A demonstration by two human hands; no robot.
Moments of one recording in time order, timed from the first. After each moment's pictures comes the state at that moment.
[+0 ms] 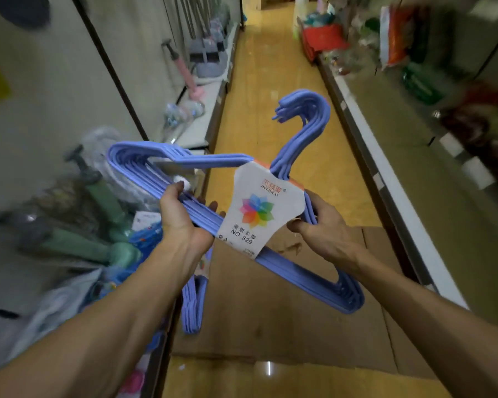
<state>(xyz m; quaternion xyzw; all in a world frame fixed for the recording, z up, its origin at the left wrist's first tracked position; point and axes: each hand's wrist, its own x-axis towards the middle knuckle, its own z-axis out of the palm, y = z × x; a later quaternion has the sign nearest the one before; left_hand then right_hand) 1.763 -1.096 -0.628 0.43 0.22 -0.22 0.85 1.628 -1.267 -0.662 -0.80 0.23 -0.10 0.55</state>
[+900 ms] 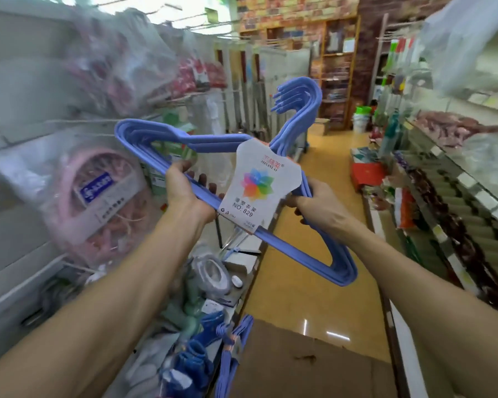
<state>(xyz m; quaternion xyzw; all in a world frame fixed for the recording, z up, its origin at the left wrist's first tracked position) 1.639 -1.045 -0.025 0.40 0.15 -0.07 0.90 1.579 -1.247 -0.069 -0.83 0.04 -0.15 0.53</state>
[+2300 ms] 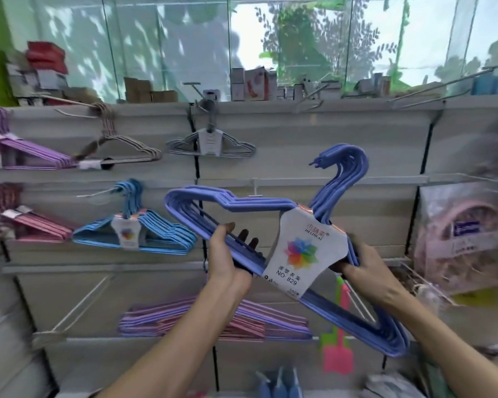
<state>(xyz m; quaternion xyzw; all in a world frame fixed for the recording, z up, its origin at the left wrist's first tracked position) 1.131 -0.681 0.001 0.23 0.21 0.45 0.84 1.306 -0.834 -0.019 -0.71 -0.48 0.10 0.51</state>
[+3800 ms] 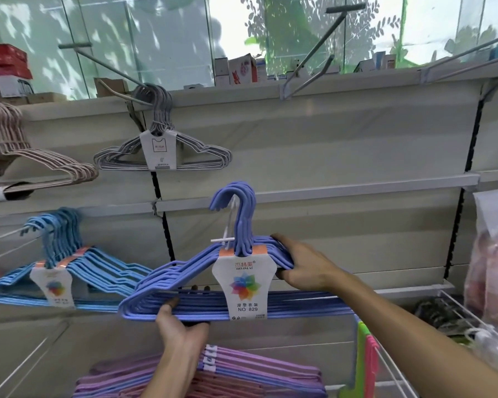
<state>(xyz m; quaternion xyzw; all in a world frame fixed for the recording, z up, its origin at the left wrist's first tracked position) 1.248 -0.459 -0.110 0.04 0.24 0.52 0.82 1.461 -0.587 -0.025 -0.76 -0.59 0.06 0.26</state>
